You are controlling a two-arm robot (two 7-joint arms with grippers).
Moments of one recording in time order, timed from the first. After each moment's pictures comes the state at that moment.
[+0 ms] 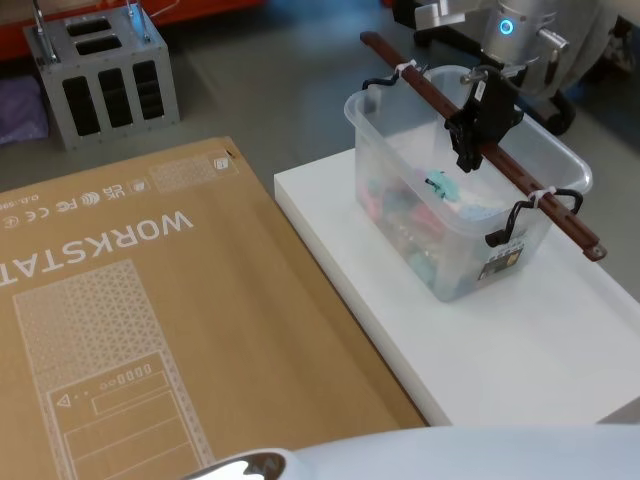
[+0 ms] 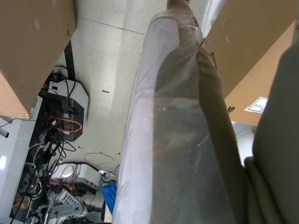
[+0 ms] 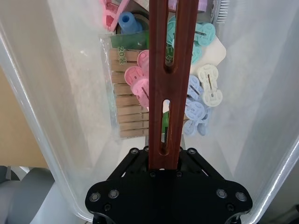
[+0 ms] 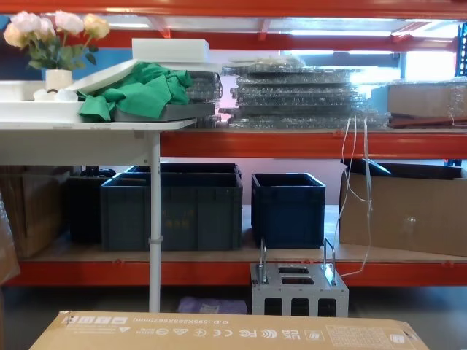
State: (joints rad) left arm -1.47 0.98 1.56 -0.90 0.05 0.15 -1.47; right arm 1.14 0.94 -1.09 -1.08 -0.19 0.08 1.57
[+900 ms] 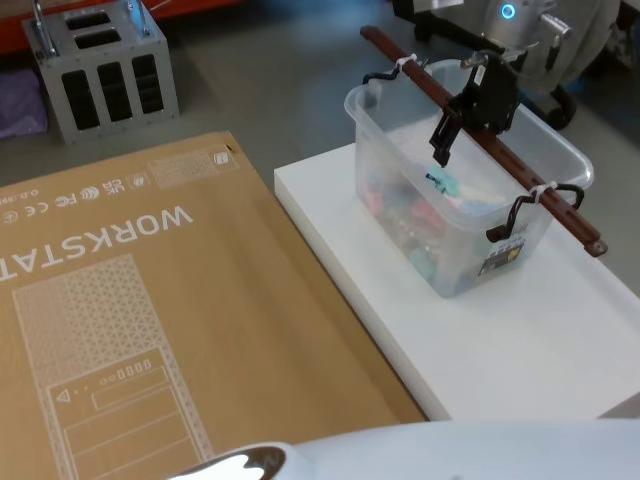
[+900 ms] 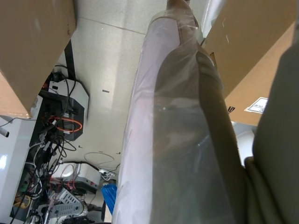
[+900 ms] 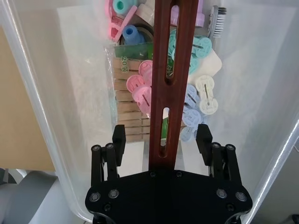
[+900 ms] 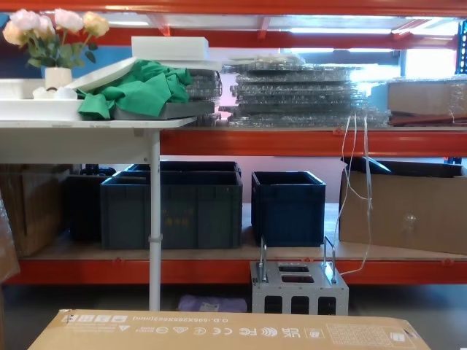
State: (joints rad) left arm -1.47 0.98 1.56 -0.90 0.05 0.15 -1.47; right arm 1.15 0.94 -1.08 -1.08 -0.19 0.05 1.55
